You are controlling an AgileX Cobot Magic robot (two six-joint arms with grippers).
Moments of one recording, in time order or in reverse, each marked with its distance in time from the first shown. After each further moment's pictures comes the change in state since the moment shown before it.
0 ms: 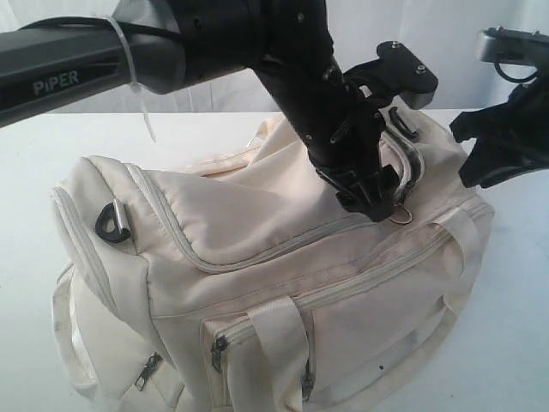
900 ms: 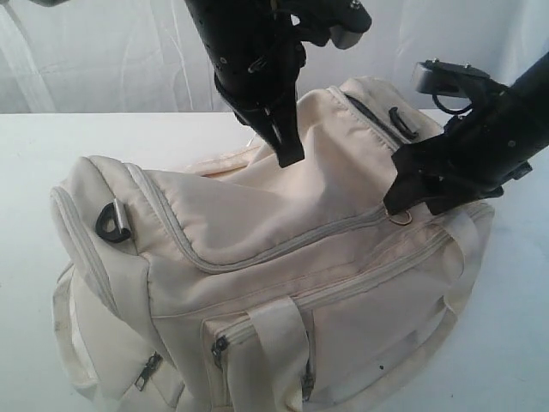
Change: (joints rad) left arm 0.000 -0.187 0.000 0.423 0.262 -0.187; right arm 0.144 0.022 0.088 0.115 -0.074 -0.062
